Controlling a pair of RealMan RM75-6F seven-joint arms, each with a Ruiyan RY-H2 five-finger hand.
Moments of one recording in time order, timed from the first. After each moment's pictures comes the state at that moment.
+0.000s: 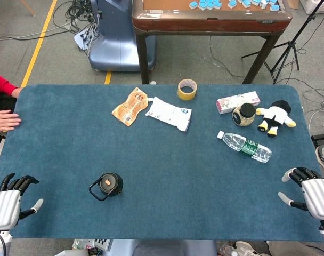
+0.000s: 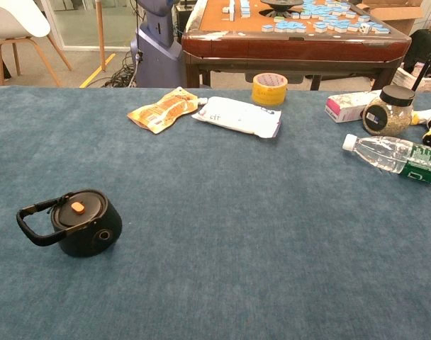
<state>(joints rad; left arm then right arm) -0.02 -1.22 -0.03 -1.64 1.54 1.58 0.11 0.05 -1.08 0.00 -1.49 -1.63 1.54 0.11</state>
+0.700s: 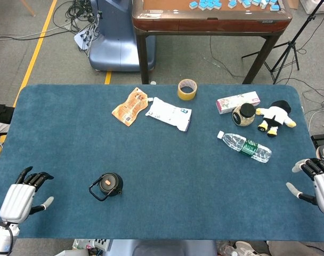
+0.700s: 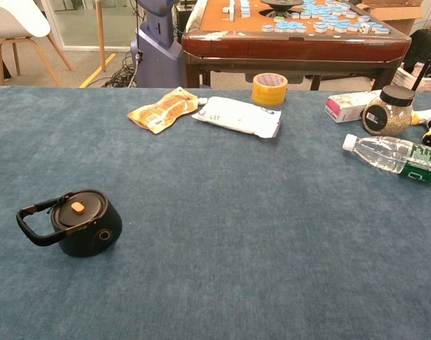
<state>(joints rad) -0.11 -1.21 -0.01 -1.54 1.66 1.50 0.03 0.04 -1.04 0.07 -1.55 -1.60 1.63 0.05</state>
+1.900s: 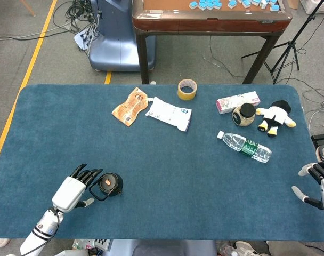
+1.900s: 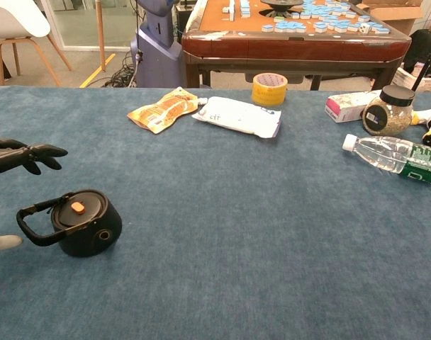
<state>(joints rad) -0.31 -1.49 0.03 -1.29 1.78 1.38 0.02 0.00 -1.04 0.06 -1.56 -1.58 1.64 0.05</state>
